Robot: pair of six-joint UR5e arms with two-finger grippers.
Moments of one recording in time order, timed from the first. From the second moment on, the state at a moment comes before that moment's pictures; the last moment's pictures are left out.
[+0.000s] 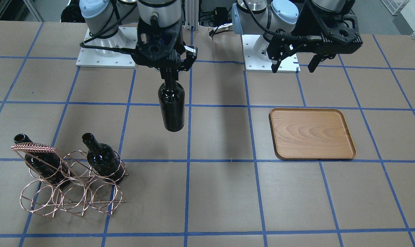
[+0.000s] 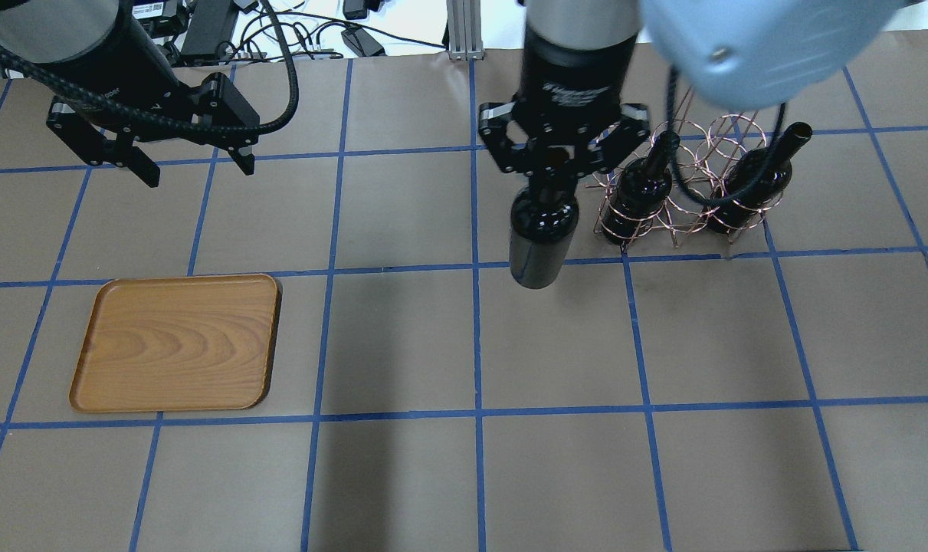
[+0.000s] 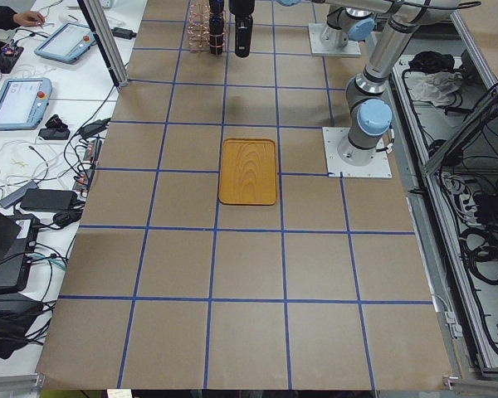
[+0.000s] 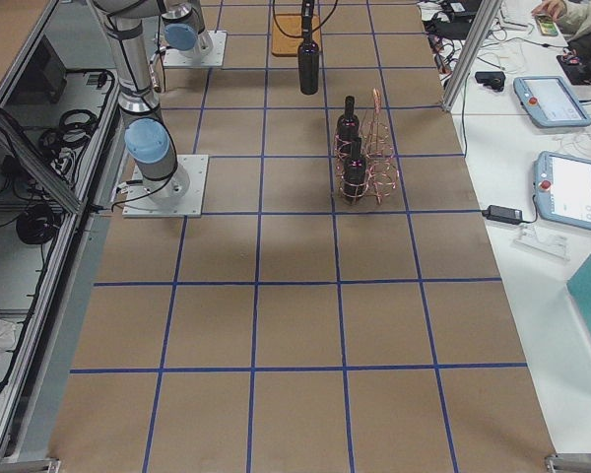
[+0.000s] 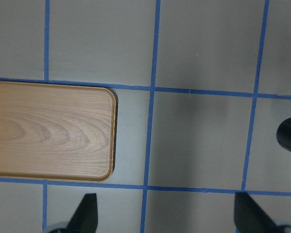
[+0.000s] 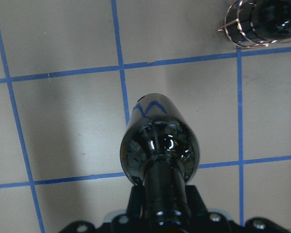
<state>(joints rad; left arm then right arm) -1.55 -1.51 -1.49 -1.68 1.55 -0.06 1.97 -1.35 1.35 -1.52 -1.54 0.51</state>
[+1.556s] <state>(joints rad) -1.55 -1.51 -1.49 -1.68 1.55 -0.06 2.04 -1.24 1.41 -1.67 -1.50 0.58</state>
